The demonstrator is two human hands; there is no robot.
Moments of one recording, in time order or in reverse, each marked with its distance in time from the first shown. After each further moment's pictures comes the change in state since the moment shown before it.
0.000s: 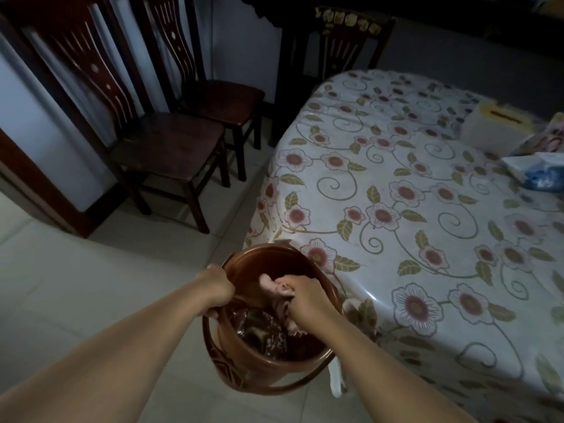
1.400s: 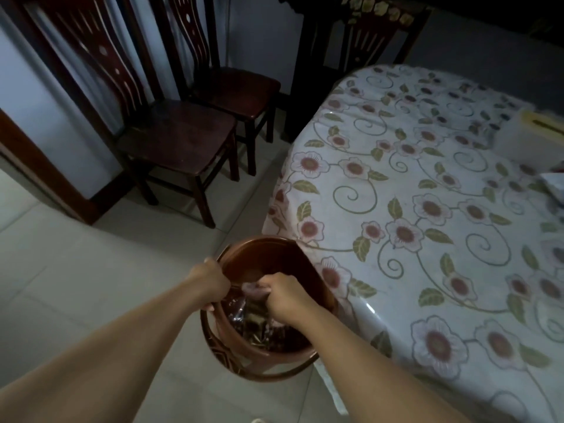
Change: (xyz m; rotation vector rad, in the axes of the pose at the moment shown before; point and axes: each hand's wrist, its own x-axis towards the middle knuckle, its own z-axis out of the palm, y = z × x) left_hand 0.049 0.006 -0.016 0.042 0.097 -0.060; right_hand 0.072 -0.030 0.013 -0.062 -0.205 0.000
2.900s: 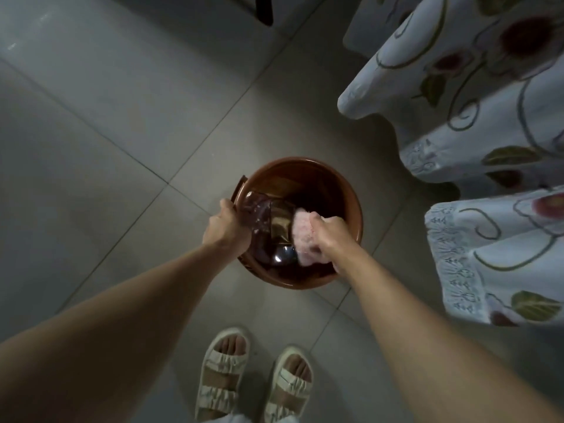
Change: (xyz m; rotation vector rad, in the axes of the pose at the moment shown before) left_hand 0.143 -0.261 0.329 -0.226 0.062 -0.249; right_hand 0.128 0.228 0.343 0.298 -0.038 0.454
